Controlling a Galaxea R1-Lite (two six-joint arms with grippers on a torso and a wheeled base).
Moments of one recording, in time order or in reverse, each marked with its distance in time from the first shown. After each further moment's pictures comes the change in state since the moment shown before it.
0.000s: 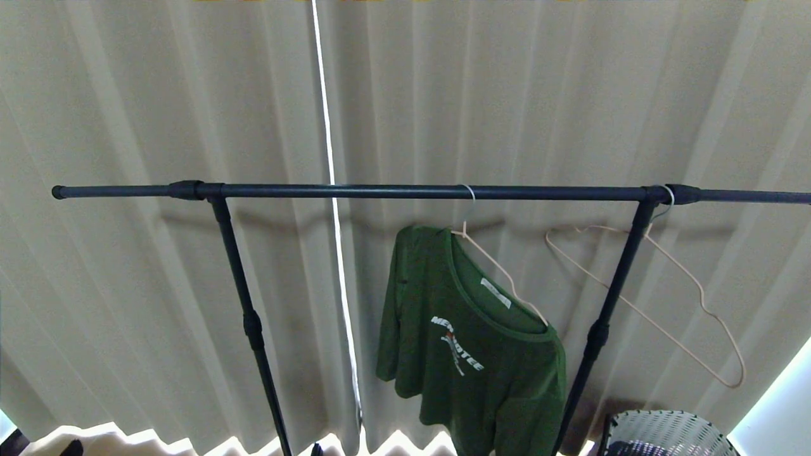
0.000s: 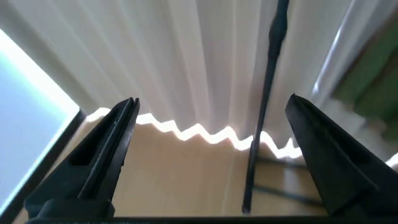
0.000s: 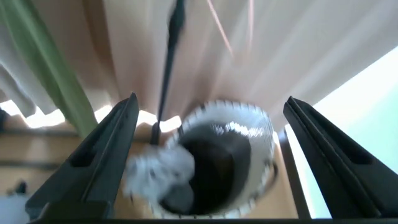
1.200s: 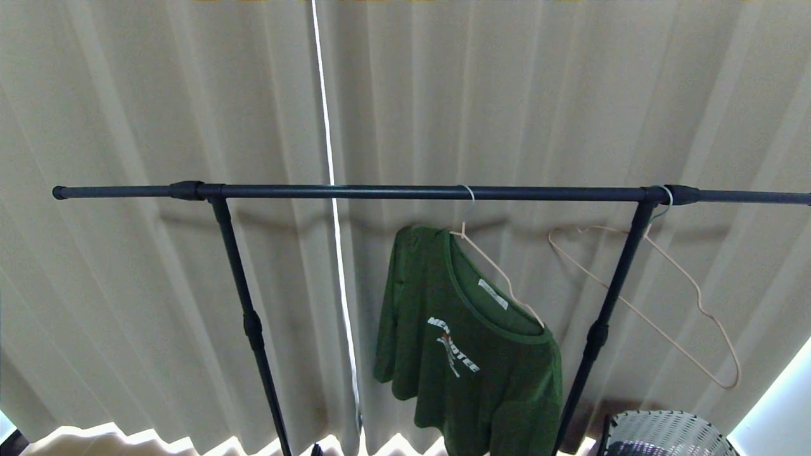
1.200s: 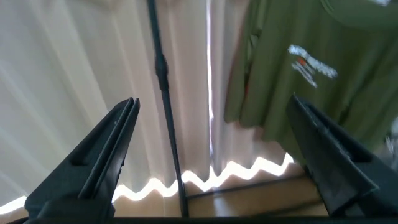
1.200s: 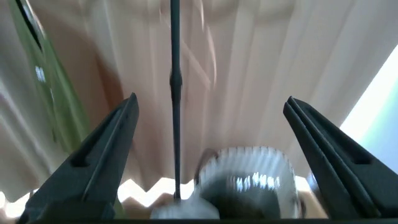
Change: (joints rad) left arm -0.165 -0.570 -0.010 0.311 -0.286 -0.103; right arm -0.267 -0.524 0.010 0.015 0.291 0.031
